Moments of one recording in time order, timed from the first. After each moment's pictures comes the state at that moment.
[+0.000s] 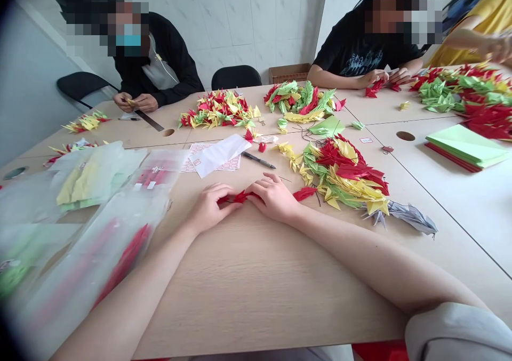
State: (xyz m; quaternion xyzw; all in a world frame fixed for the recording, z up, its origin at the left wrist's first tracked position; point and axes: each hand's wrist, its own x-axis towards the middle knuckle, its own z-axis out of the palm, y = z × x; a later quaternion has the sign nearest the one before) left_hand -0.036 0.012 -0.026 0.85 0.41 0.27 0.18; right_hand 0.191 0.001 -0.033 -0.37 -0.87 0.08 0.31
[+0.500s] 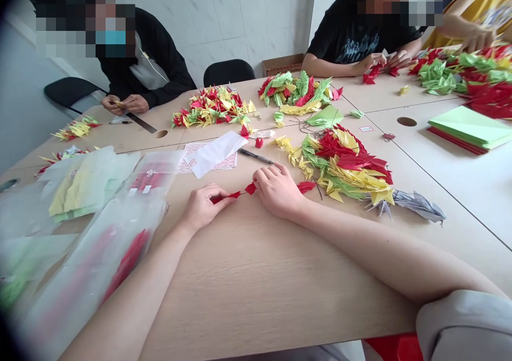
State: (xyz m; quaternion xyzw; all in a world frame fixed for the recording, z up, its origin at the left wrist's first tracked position) left_hand -0.041 0.017 -0.032 0.80 0.45 0.31 0.25; right_hand 0.193 -0.001 -0.028 -0.49 -0.84 0.00 0.23
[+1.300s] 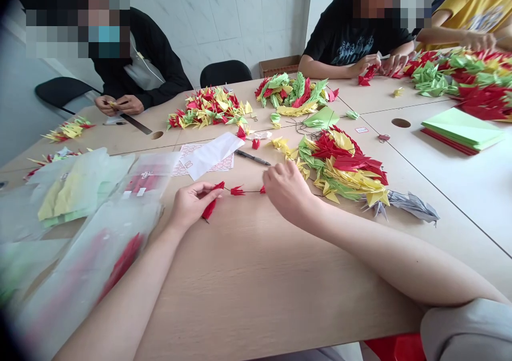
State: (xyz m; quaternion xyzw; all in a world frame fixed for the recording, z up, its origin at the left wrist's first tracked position) left_hand -0.049 0.024 -0.030 0.68 0.52 0.37 0.35; right_hand 0.206 -0.014 0.011 -0.49 -0.86 -0.08 0.10
